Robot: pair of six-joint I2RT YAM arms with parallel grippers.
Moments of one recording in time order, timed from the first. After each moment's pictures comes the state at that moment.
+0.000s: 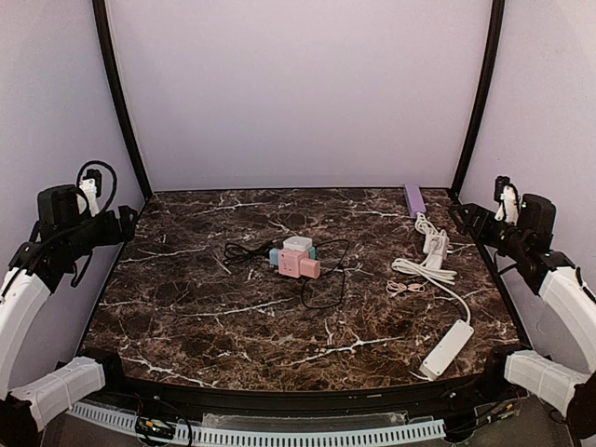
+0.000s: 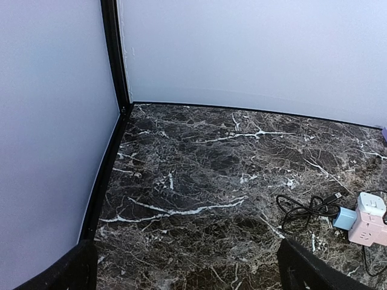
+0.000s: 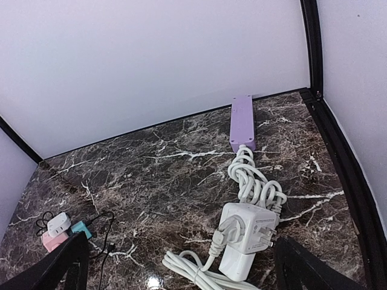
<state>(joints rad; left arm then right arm) -0.03 0.73 0.81 -0.49 -0.06 -0.10 -0.05 0.81 0.59 -0.11 -0.30 0.32</state>
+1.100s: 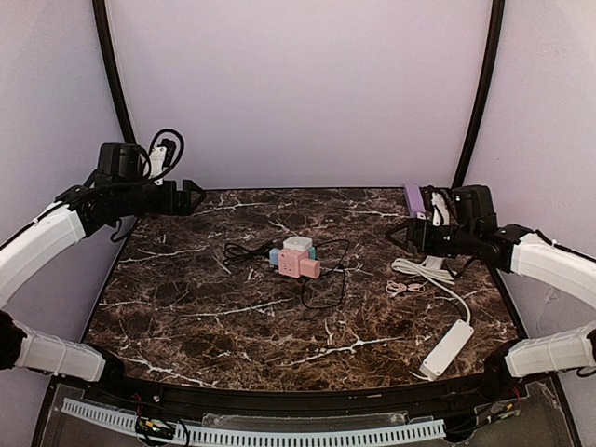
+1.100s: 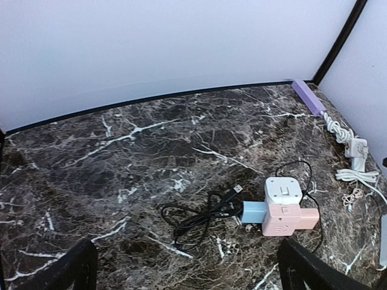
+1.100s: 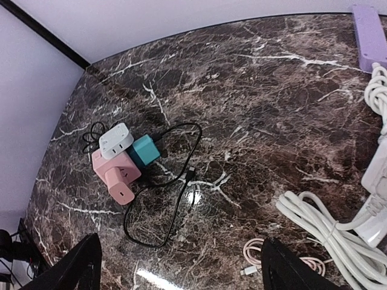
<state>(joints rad) -0.35 1.17 1.10 -0.44 0.06 -0.14 0.39 1.09 0.73 -0.22 -0.28 0.43</state>
